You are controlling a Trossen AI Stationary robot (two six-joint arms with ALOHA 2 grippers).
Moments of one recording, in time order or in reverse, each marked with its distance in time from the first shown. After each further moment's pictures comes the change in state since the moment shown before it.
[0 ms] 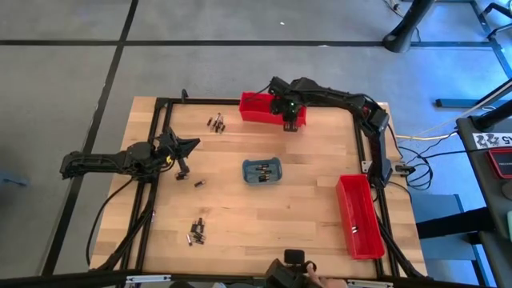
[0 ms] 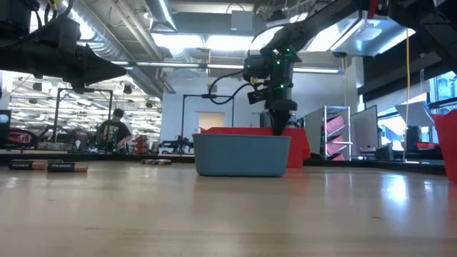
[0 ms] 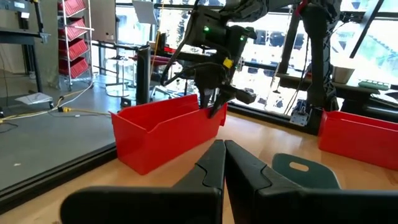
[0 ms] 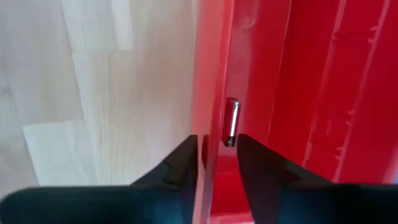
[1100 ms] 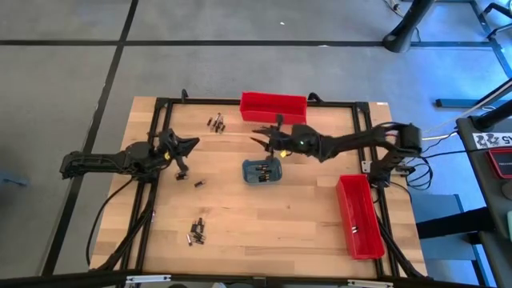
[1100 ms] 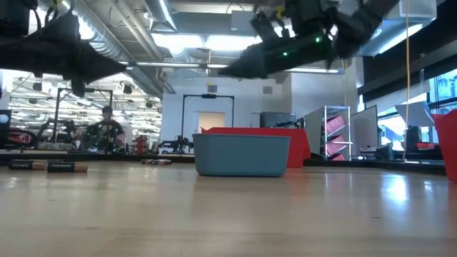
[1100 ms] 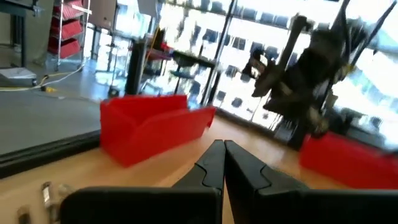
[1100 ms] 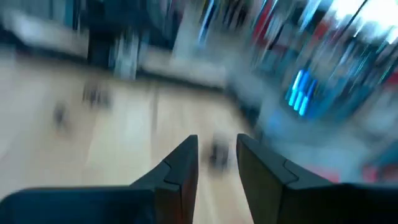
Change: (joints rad) left arm 0.000 0.000 0.000 0.046 0.004 -0.162; right arm 0.419 -0.364 -0.865 1.774 0.023 0.235
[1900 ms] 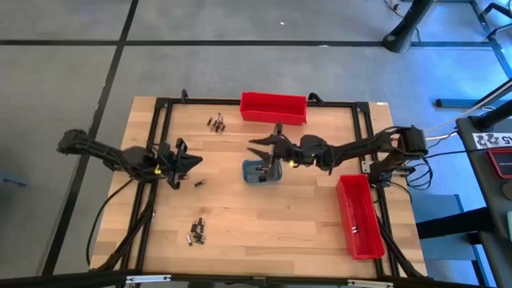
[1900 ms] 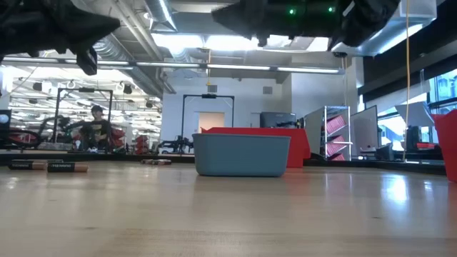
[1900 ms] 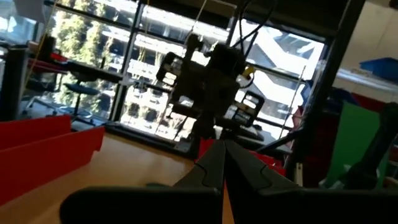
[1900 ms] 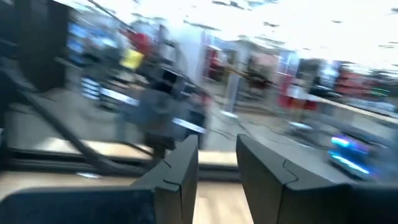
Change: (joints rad) left arm -0.300 0.254 0.000 0.405 0.084 0.054; right arm 0.141 -0.041 0.014 0.170 0.024 0.154
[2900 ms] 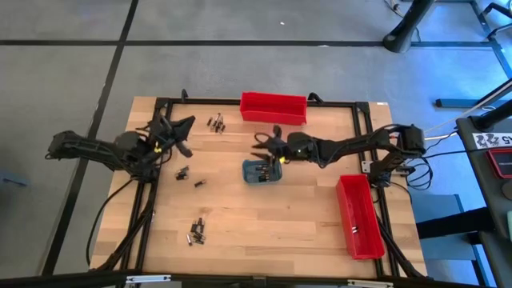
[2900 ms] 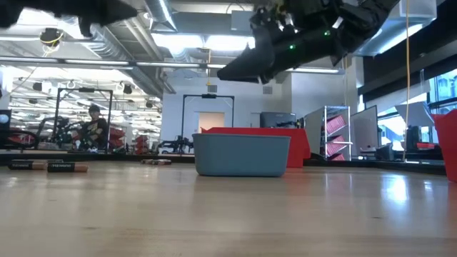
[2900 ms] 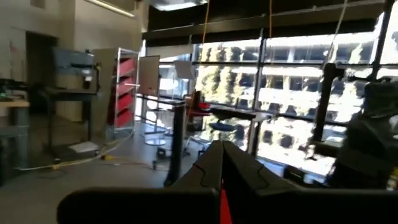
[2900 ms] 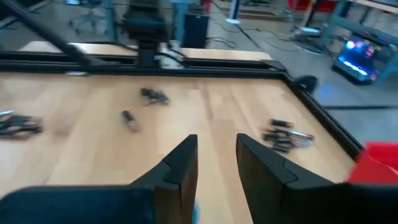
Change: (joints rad) left arm 0.156 0.206 0.340 -0.033 -0.433 0.369; right arm -0.069 0.009 -0.001 -0.378 -0.082 0.087
